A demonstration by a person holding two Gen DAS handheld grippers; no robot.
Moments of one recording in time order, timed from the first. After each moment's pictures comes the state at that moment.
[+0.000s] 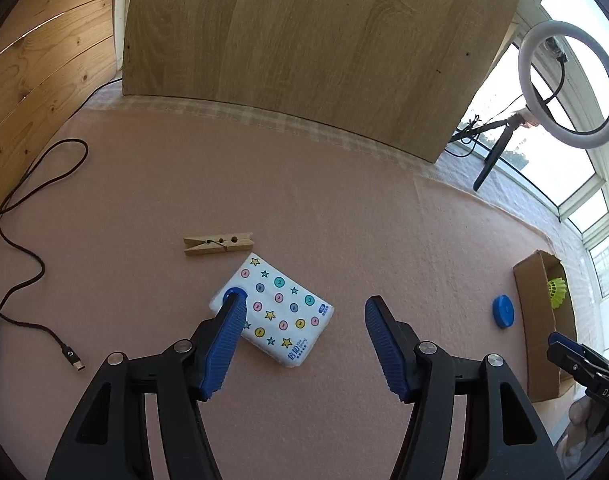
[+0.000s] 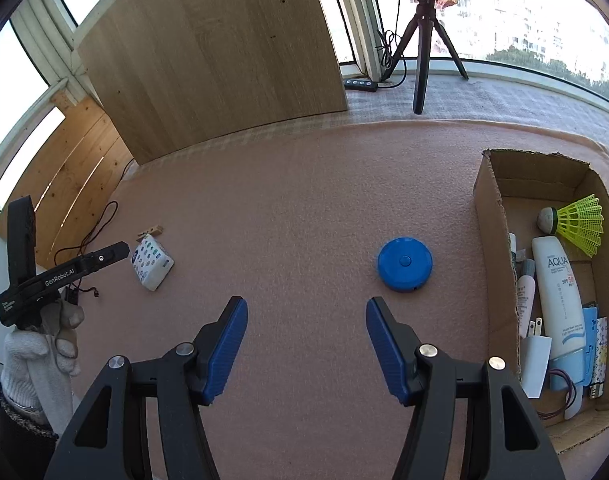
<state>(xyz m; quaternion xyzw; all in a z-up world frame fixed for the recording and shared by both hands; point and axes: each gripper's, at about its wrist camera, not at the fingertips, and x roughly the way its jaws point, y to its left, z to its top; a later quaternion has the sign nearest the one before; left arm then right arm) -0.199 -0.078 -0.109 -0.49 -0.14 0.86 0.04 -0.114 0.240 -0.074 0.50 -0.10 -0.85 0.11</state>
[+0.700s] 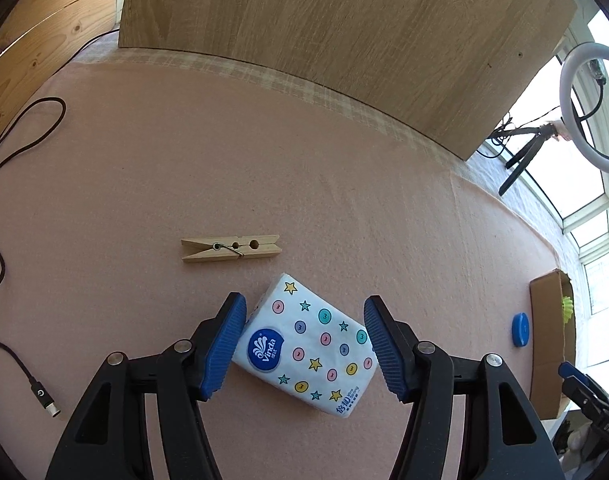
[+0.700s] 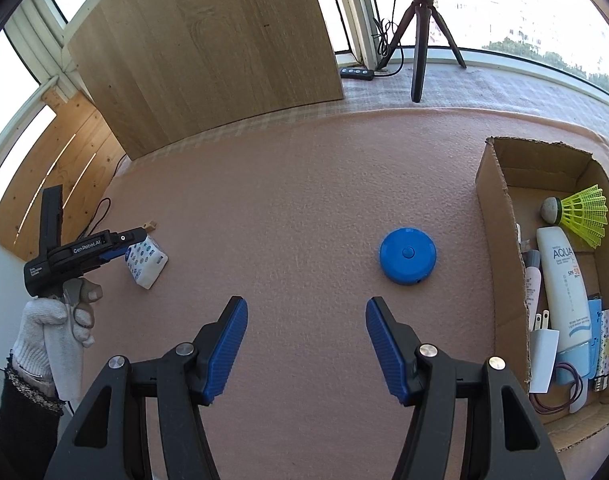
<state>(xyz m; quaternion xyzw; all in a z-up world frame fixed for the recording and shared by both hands) -0.241 -0.098 -0.163 -0.52 -0.18 0.83 0.05 -0.114 0.241 -0.079 0.51 -0.11 -0.85 0.10</state>
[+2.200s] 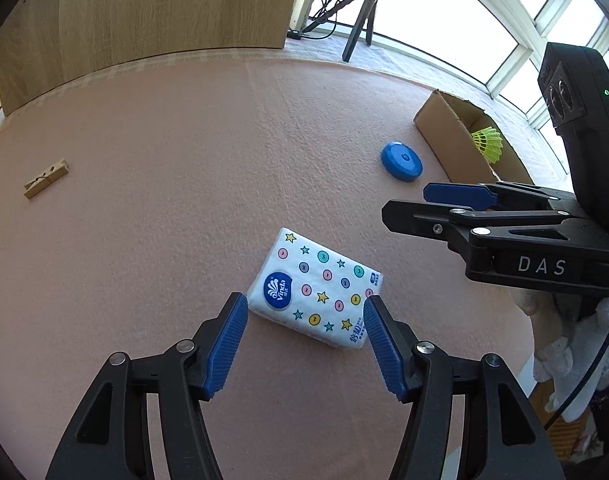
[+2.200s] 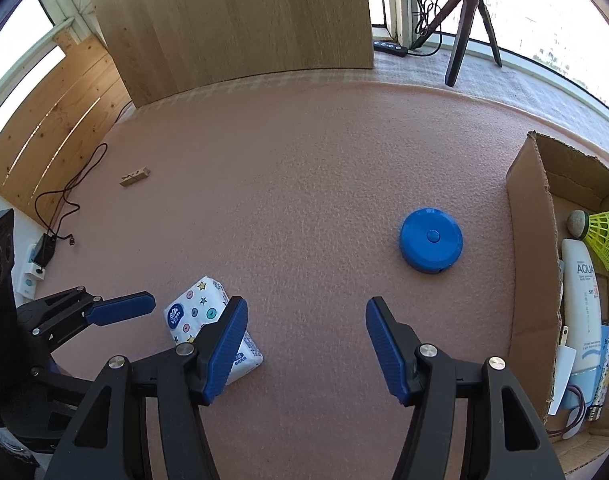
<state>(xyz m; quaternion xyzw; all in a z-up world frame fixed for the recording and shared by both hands) -0.113 0.088 -0.138 -0.54 -0.04 0.81 0.21 -0.121 0.214 -0.114 0.55 -0.02 -0.82 0.15</state>
